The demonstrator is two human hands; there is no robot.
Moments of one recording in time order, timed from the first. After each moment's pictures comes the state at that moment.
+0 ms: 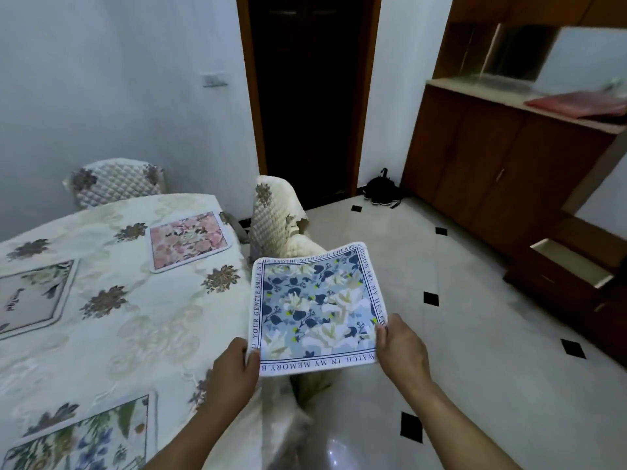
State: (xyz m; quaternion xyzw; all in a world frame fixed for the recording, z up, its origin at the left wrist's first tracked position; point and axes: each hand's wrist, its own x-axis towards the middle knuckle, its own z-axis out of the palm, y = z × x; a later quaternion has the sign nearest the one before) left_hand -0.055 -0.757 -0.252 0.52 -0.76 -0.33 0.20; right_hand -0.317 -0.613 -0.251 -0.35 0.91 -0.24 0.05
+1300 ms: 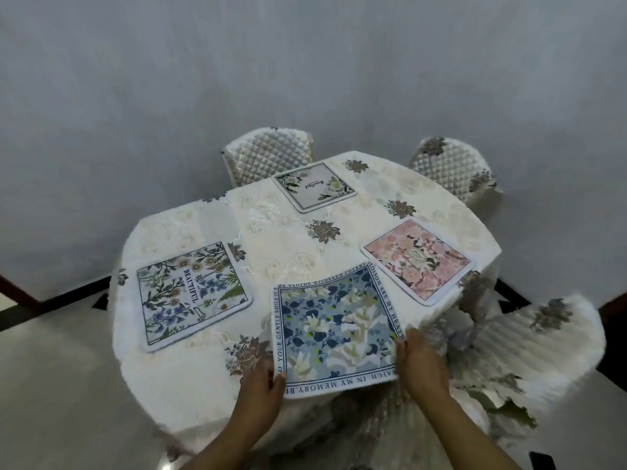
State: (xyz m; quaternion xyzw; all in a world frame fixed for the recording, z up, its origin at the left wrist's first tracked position) left_hand -0.209 -0.826 -0.295 0.86 -0.27 -0.25 0.35; right_hand -0.381 -1.071 -0.309 -0.85 0.48 -0.09 0.19
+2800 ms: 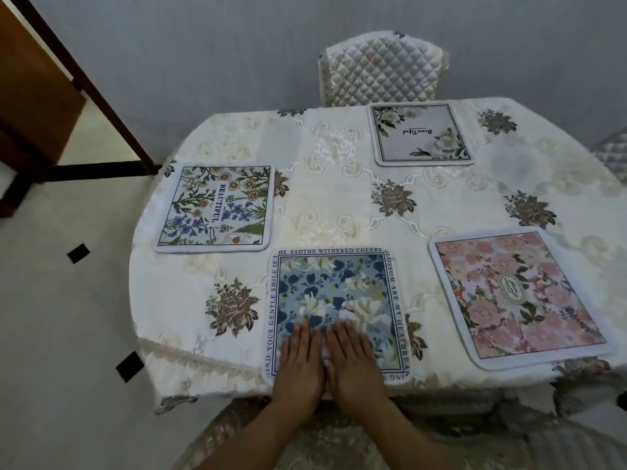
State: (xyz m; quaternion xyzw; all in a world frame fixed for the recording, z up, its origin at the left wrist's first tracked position) left_hand -0.262 -1.000 -0.460 0.97 -0.21 -0.14 0.07; right_hand -0.294 -1.137 -0.463 -0.99 -0.01 0.08 0.13
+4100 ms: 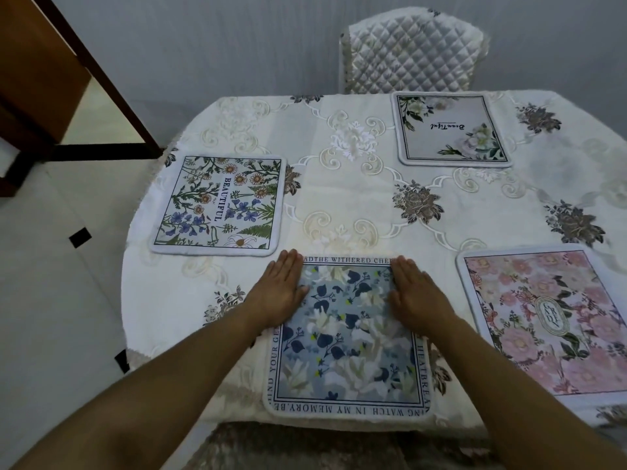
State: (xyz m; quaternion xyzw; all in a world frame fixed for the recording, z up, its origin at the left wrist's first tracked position) left_hand -0.062 -0.970 -0.451 0.94 -0.27 -0.20 0.07; right_hand -0.143 -1.274 -0.434 -0.98 0.03 0.18 0.12
